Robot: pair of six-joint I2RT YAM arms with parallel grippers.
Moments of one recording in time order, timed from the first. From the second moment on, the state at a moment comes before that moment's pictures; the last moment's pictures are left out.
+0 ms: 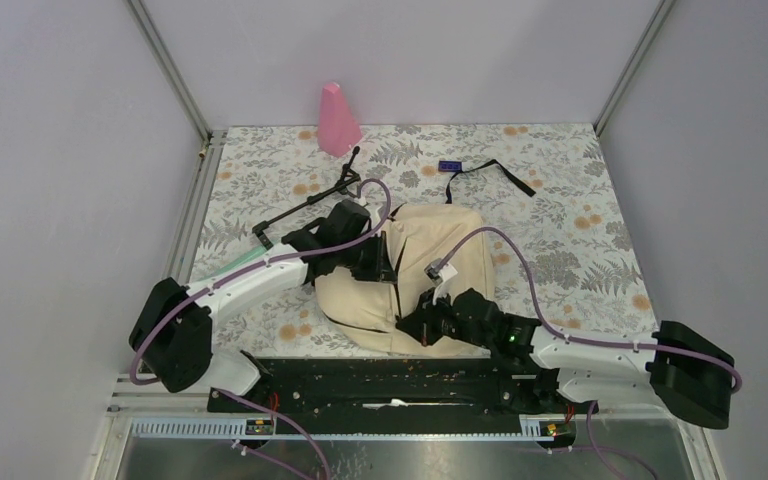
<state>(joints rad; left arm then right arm) -0.71 1.41 0.97 -0.37 0.31 -0.61 1.12 1.03 0.32 0.34 0.01 0.67</state>
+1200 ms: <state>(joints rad) -0.55 1.42 0.91 -0.02 0.09 -0.61 0.72 0.65 0.50 -0.40 0.19 0.48</state>
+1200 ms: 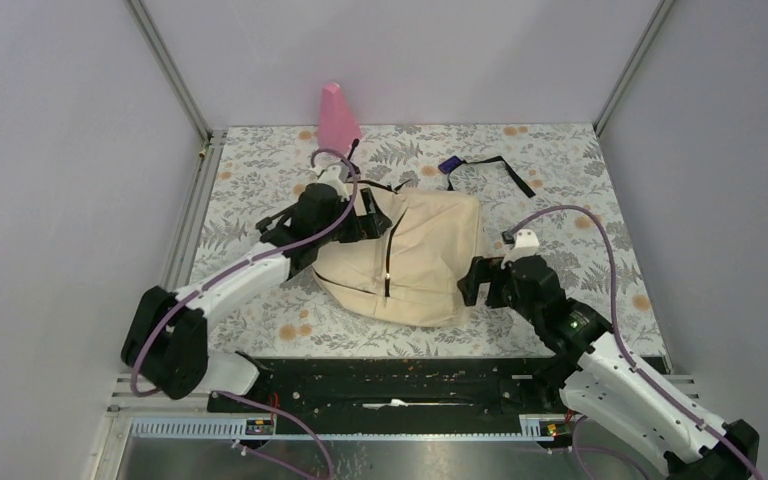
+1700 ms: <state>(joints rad) -0.37 0.72 0.84 -0.36 -0.09 -0.48 0.18 0.60 0.81 -0.70 0.11 0.43</state>
